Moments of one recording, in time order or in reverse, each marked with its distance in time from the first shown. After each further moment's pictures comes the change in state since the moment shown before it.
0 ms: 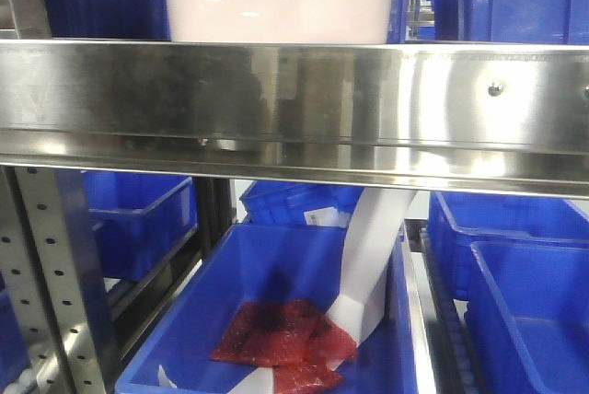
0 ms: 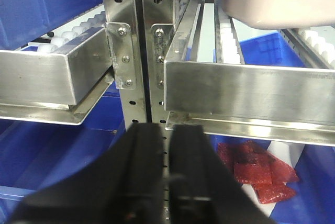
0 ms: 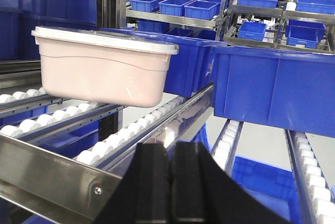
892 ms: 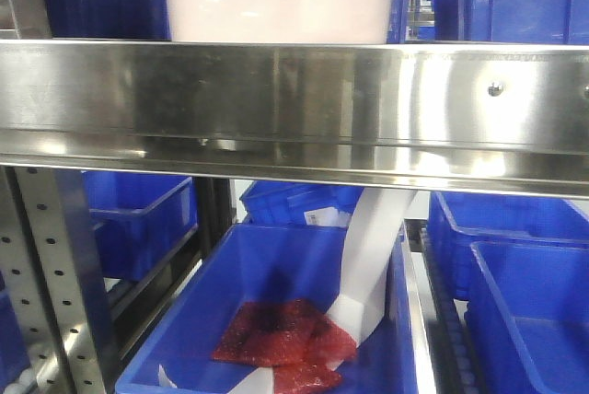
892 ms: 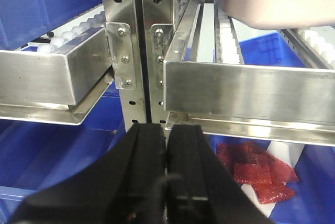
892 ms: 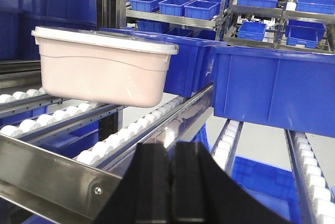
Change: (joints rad) left arm 0.000 0.000 0.000 0.000 0.000 -0.002; right arm 0.000 0.000 0.000 0.000 0.000 0.000
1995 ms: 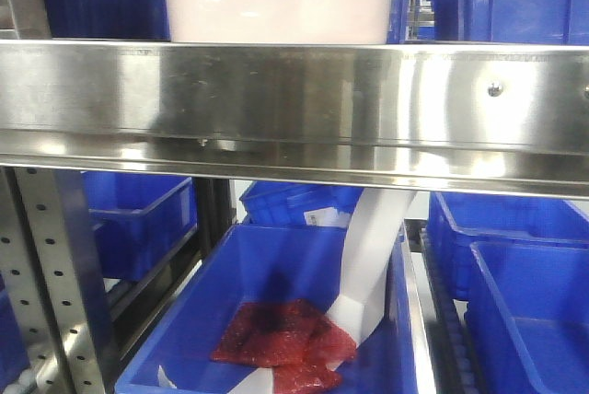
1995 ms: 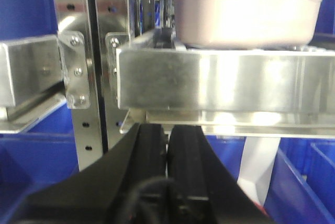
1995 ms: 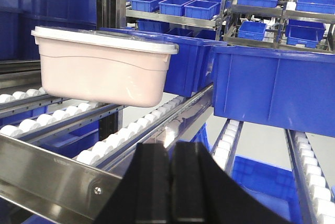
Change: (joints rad) left arm -0.171 -0.289 0.411 -0.018 -0.365 -0.017; right arm 0.000 0.000 0.002 0.002 0.000 0.000
